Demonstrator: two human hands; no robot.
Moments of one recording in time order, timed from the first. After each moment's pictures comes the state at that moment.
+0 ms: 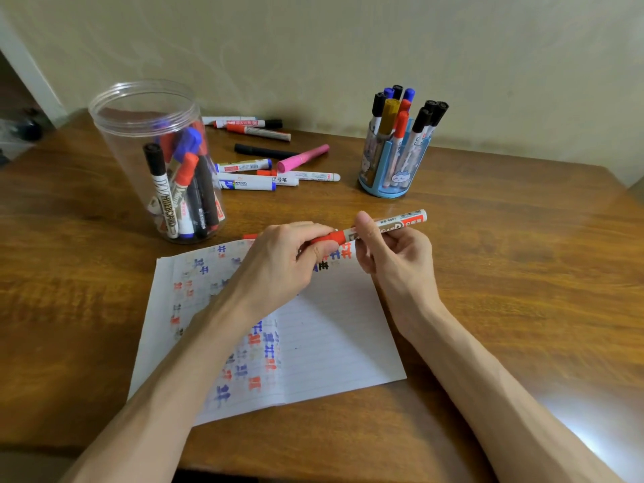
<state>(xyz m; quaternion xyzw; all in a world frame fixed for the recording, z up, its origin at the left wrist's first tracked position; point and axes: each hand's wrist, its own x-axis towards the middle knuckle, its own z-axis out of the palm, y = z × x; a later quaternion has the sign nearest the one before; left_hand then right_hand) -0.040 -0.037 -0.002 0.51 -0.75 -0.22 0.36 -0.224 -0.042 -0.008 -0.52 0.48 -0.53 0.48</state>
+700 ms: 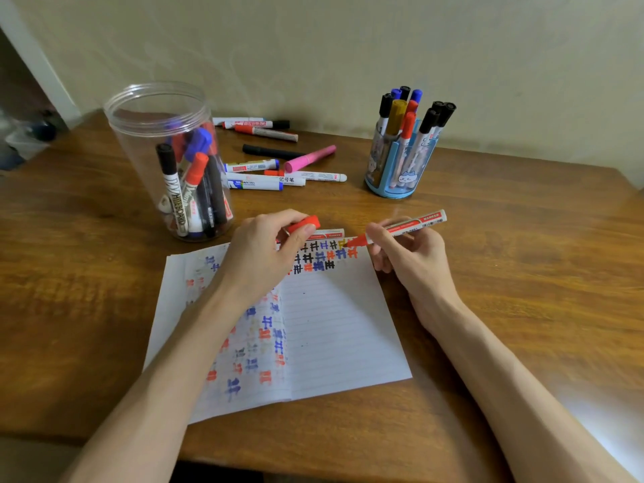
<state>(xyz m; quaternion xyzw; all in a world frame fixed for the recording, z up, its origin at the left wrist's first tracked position) -0.014 -0.048 -0.012 0.57 -0.72 -0.16 0.37 -0.242 -0.054 -0.011 -0.54 0.52 -0.48 0.45</state>
